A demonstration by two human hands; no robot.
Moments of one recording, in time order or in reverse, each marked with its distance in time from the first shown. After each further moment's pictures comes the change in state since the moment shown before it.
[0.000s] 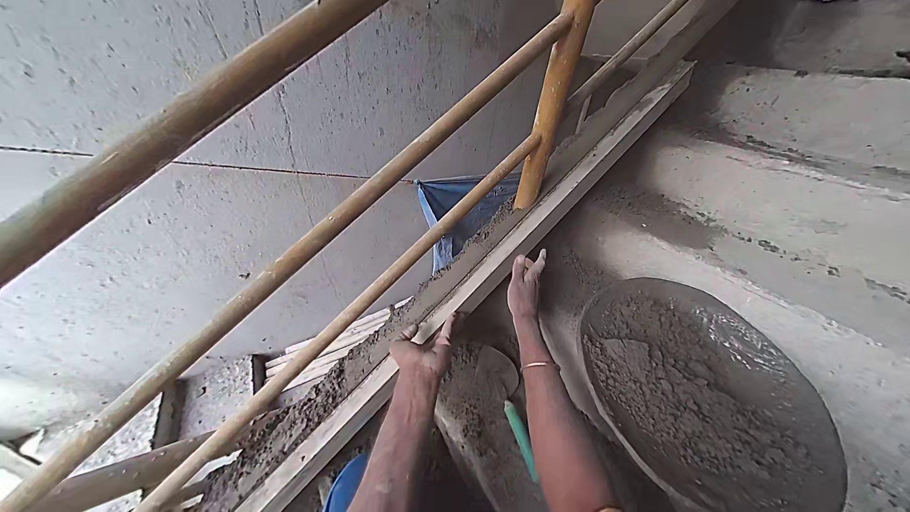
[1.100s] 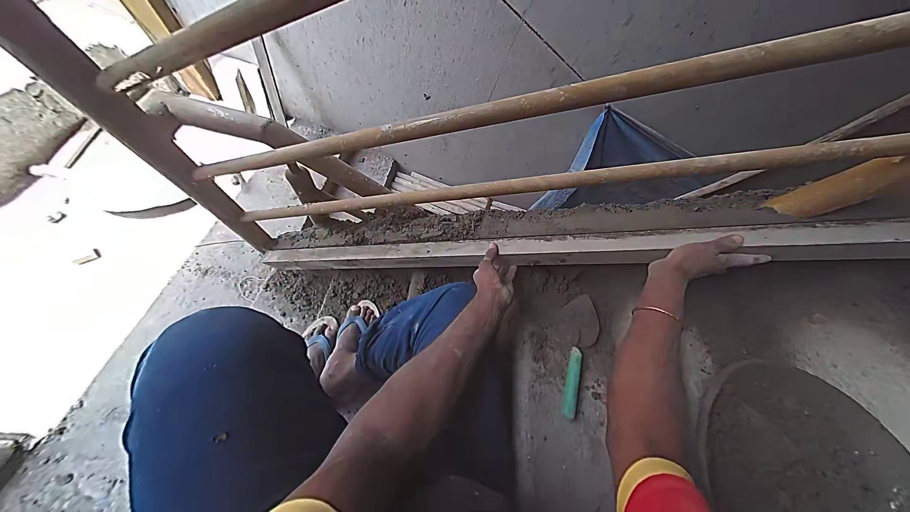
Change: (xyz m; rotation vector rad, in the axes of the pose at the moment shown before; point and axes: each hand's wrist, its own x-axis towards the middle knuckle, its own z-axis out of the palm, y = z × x) left_hand 0.042 0.069 -0.124 -0.131 0.204 0.272; right_hand 0.024 -0.011 0.067 0.062 0.243 -0.007
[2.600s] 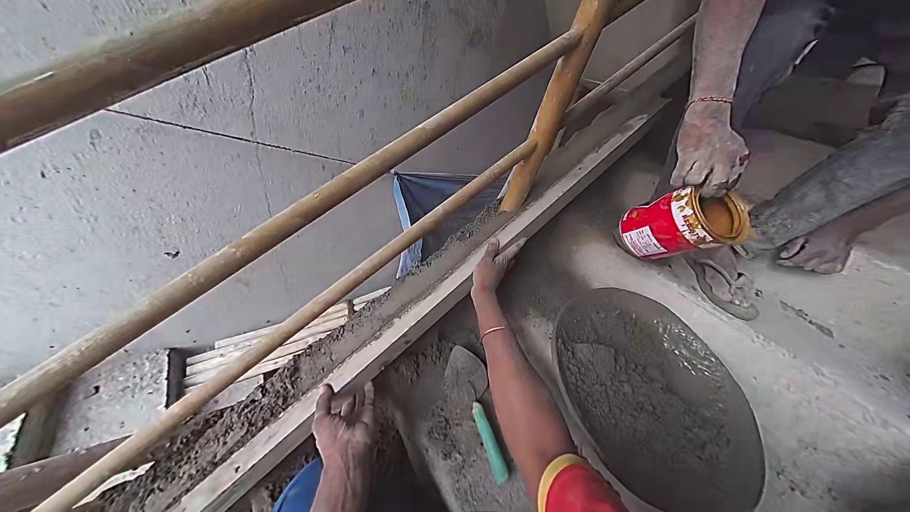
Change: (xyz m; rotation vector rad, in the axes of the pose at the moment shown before) left_hand 0.004 -0.003 -0.008 0.192 -0.145 0.093; right_hand 0.007 0.010 -0.001 -0.037 -0.057 0.070
